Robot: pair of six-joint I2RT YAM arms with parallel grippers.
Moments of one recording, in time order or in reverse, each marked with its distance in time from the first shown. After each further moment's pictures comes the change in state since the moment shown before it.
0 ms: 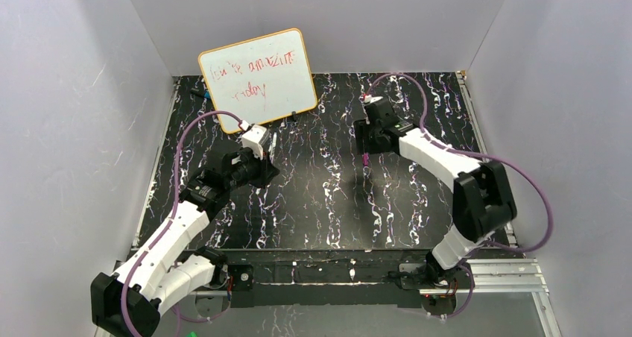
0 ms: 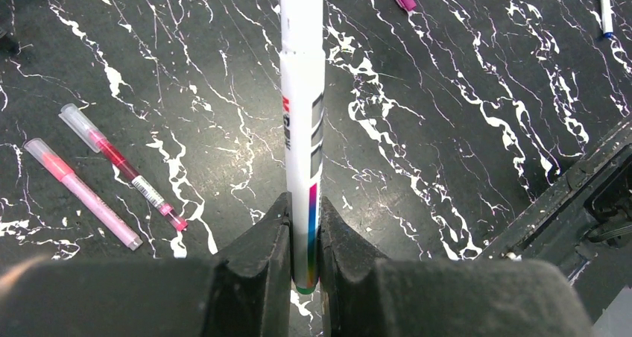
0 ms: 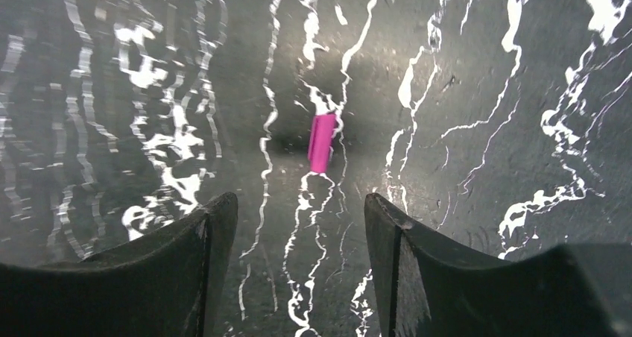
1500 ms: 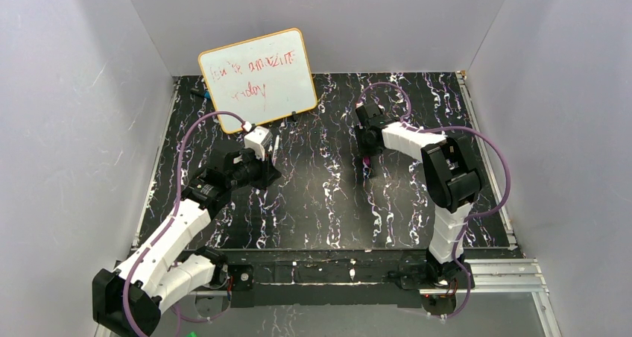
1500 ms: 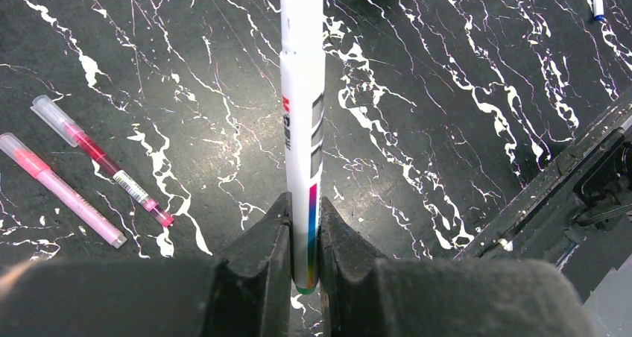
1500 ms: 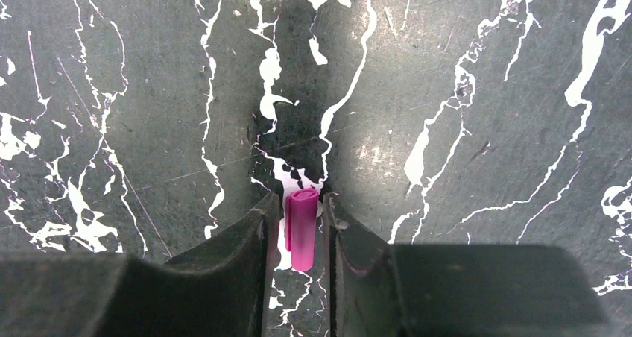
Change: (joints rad) left arm 0.000 0.021 -0.001 -0.013 0.040 0.000; right arm -0.042 0.339 0.089 0.060 0.013 -0.050
